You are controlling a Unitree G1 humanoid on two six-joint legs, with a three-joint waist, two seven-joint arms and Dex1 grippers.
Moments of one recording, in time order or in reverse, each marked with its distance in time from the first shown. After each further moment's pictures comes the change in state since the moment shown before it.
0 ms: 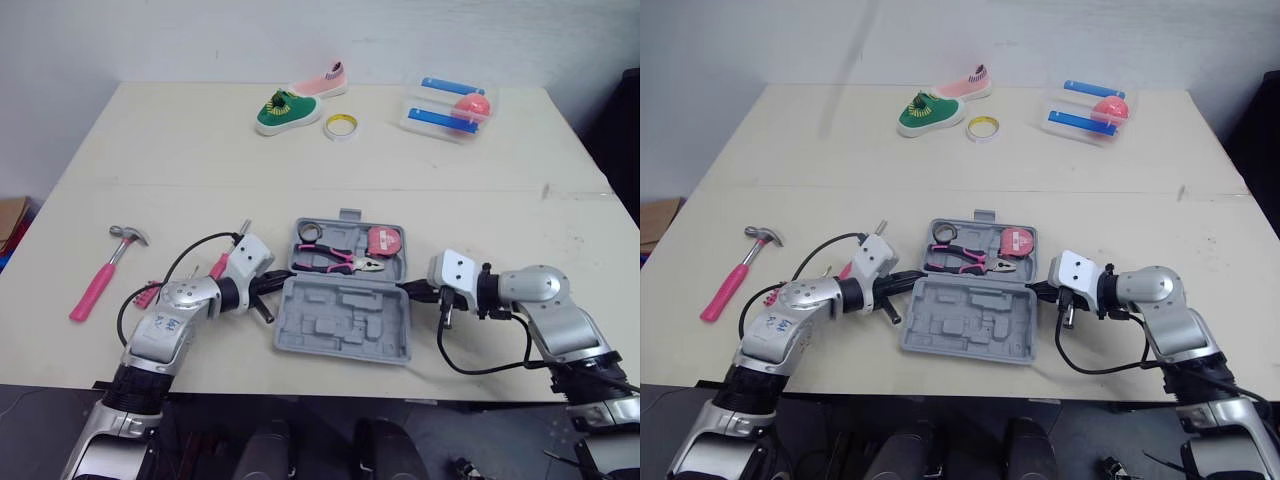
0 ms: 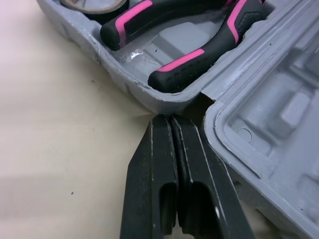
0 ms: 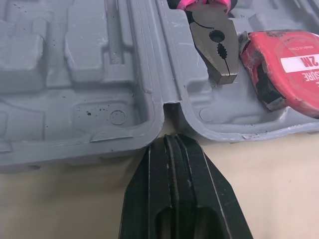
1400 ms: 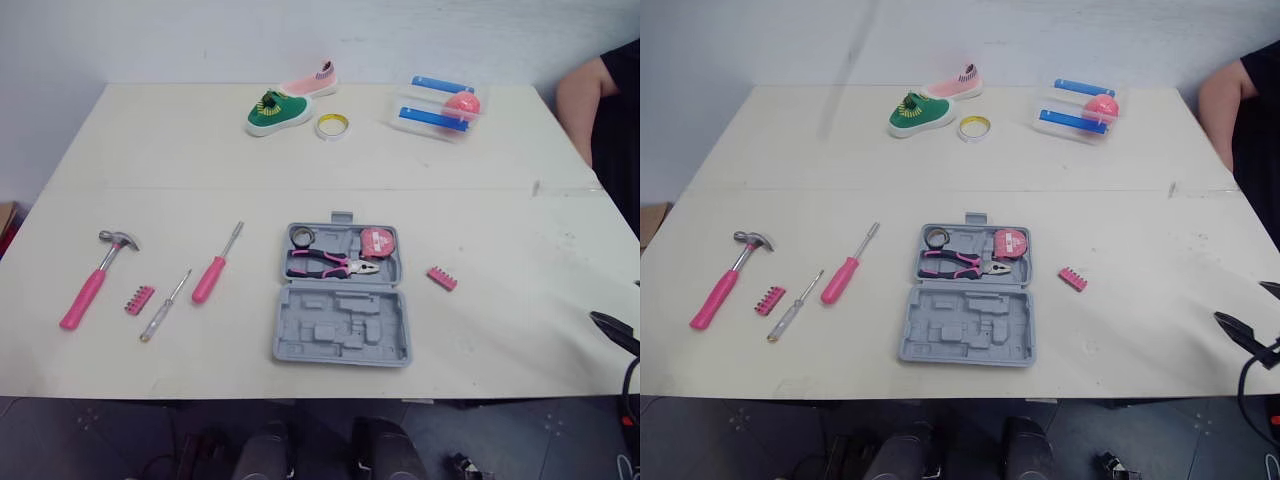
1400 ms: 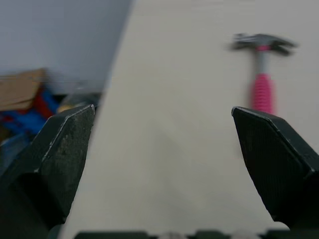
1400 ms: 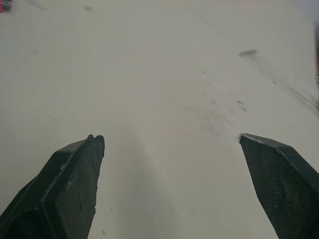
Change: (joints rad) left arm 0.721 0.419 1.296 0.572 -0.193 -0.405 -0.111; right arm 0.413 -0.270 -0.706 0.637 0.249 -0.509 -0.019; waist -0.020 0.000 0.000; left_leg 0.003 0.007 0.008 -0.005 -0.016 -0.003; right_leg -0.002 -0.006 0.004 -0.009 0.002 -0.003
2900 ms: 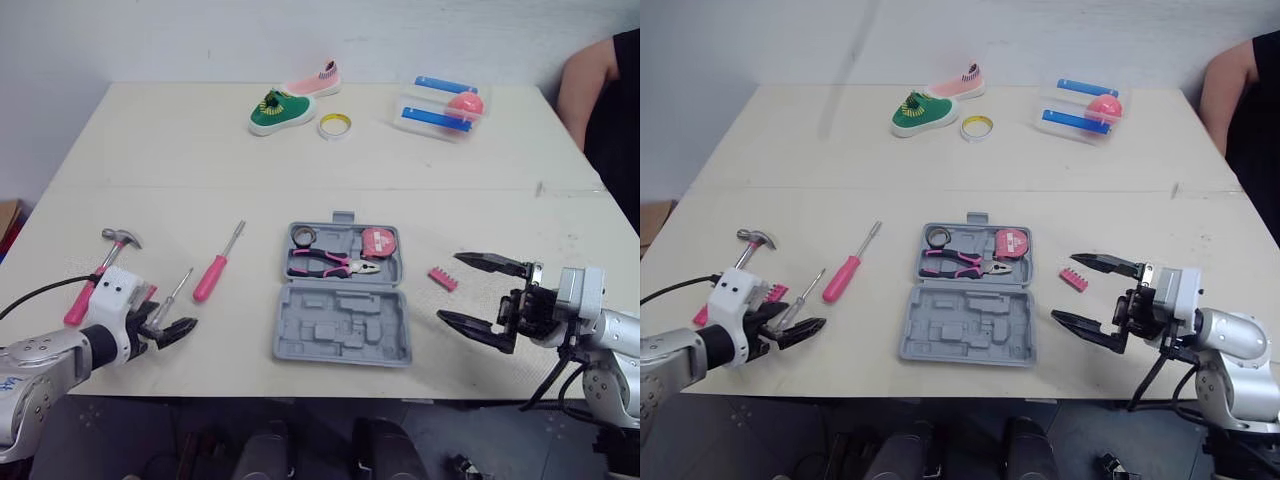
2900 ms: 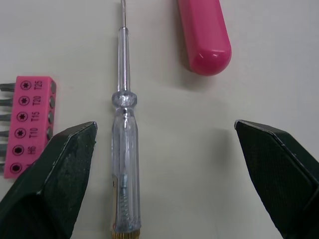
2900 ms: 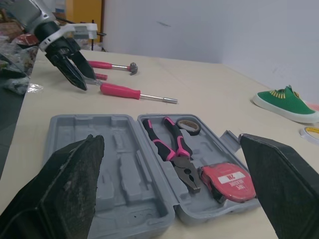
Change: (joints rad) left arm -0.245 -0.093 -0.776 -0.929 -0.127 0.836 0.308; right arm -0.081 0.327 0.317 -0.883 0.290 0.308 0.181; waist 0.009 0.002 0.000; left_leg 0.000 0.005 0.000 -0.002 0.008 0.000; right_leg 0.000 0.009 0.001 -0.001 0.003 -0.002
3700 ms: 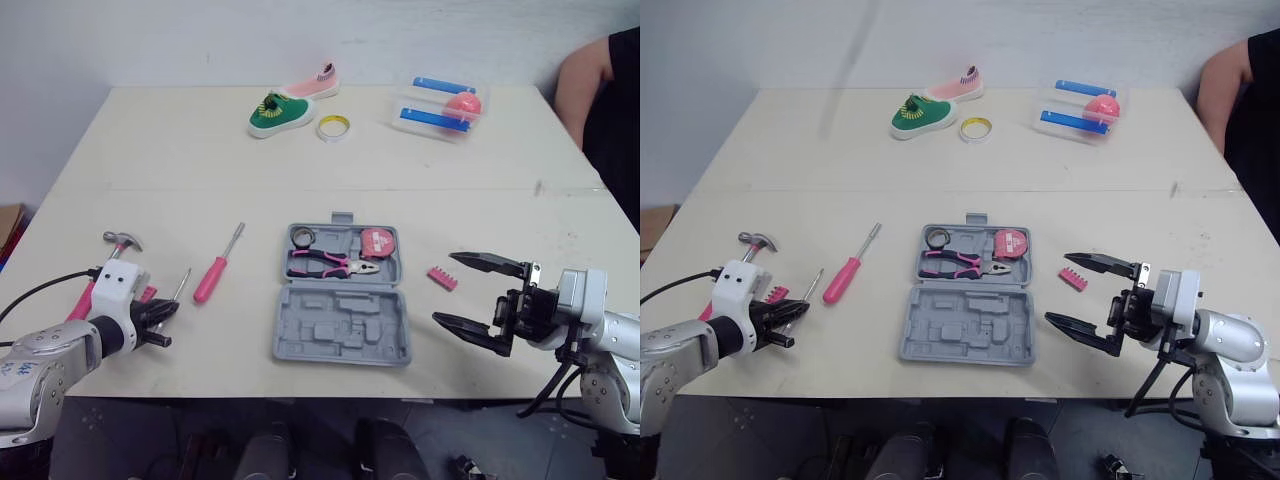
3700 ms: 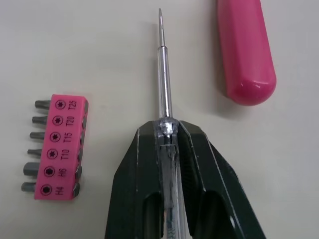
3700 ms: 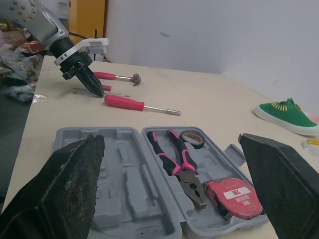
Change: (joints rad) left arm -0.088 -0.128 0.031 0.048 0.044 0.015 0.035; right arm 0.021 0.002 0.004 -0.063 0.015 0.023 -0.037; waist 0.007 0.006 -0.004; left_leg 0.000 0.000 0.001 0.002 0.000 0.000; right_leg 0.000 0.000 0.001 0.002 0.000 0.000
